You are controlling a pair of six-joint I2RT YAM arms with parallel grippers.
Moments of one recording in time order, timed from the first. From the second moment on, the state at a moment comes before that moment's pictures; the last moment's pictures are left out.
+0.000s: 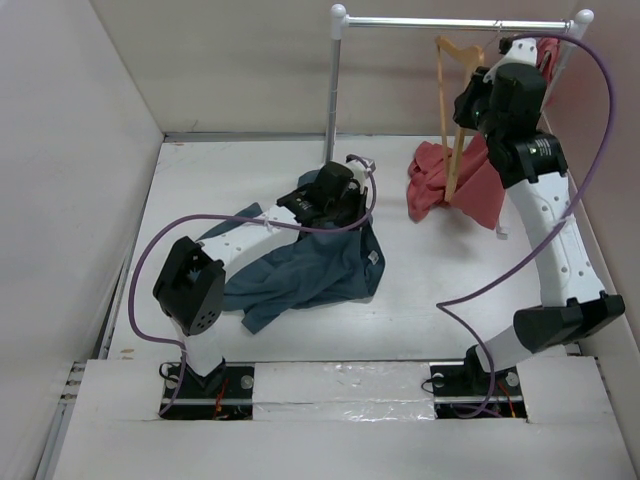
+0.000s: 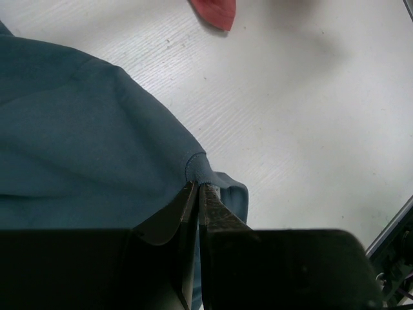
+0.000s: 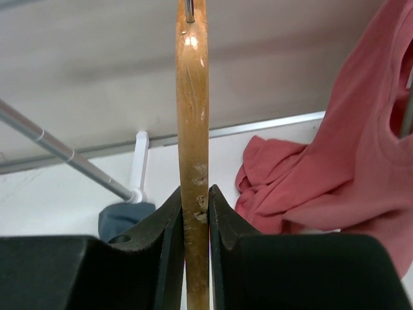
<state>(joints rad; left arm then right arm) -0.77 1.75 1.40 -0.28 0.14 -0.34 0.22 1.54 1.95 -0.58 0.25 0.26</state>
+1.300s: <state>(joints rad) -0.74 1.93 1.68 -0.42 0.06 -0.31 0.42 0.54 1.06 -1.03 -0.11 0.65</state>
